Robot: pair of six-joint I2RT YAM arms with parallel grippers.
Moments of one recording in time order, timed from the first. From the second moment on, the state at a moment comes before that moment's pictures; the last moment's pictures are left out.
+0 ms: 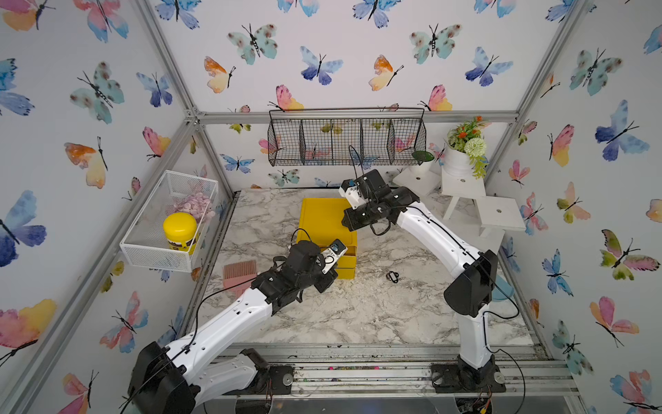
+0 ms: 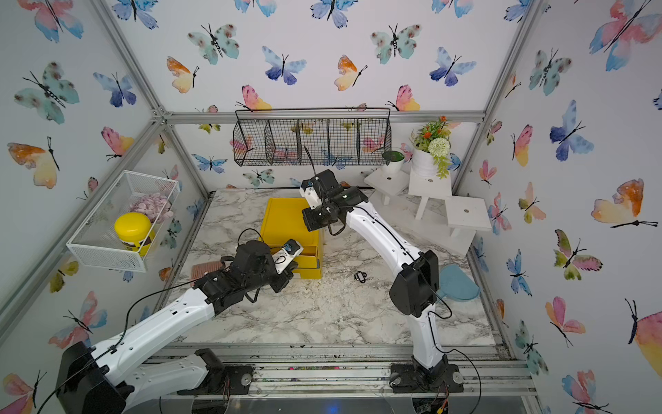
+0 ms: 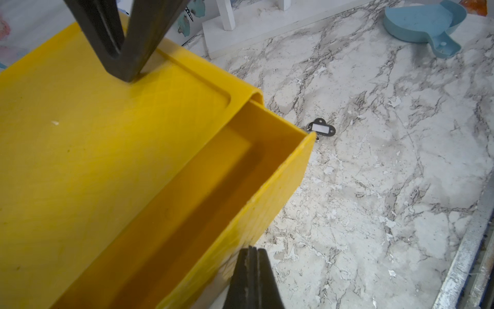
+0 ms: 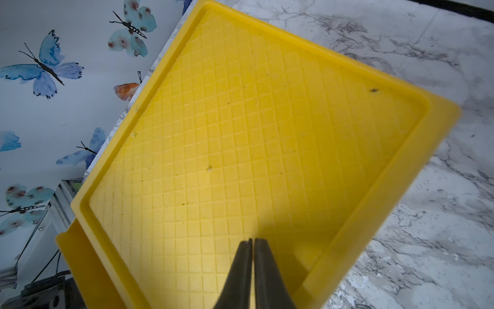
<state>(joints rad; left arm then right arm) -0.71 1.12 0.85 -0.35 0.02 0.23 0.71 2.06 2.14 -0.97 -0.24 0.19</state>
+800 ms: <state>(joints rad) -0.68 1.16 0.84 -0.22 -0.06 0.06 0.71 2.03 2.10 -0.94 -0.24 0.20</state>
